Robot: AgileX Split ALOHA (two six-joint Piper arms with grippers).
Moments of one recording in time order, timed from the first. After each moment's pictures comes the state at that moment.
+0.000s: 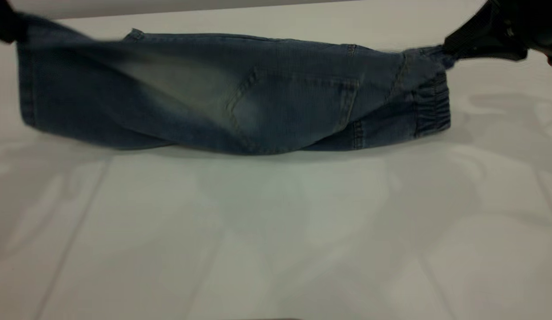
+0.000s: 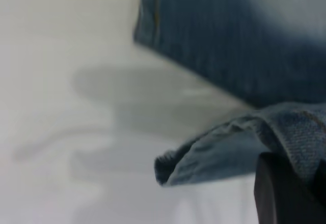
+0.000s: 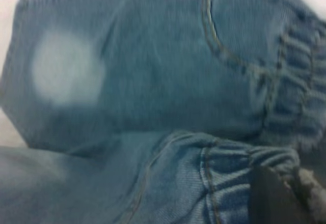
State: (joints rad) left arm 0.01 1.71 -1.07 -0.24 0.44 0.19; right arm -0.06 1.98 -0.88 1.77 0.62 -1.47
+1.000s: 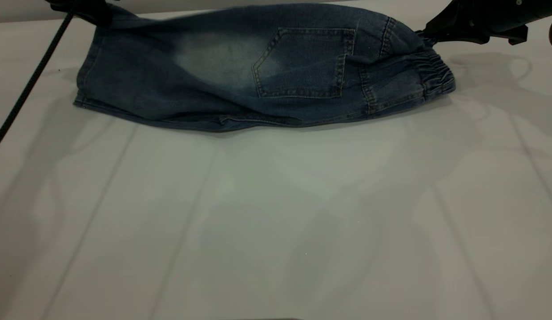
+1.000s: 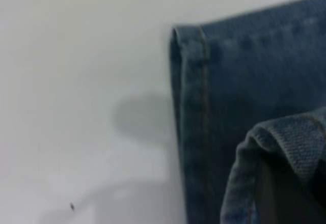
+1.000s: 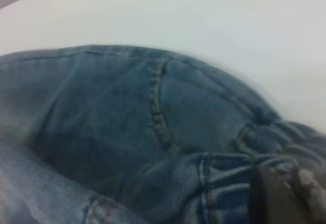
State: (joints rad) left arm -0.03 2.24 -1.59 -0.24 0.28 0.41; right arm -0.06 2.29 -1.27 1.80 0.54 -1.53
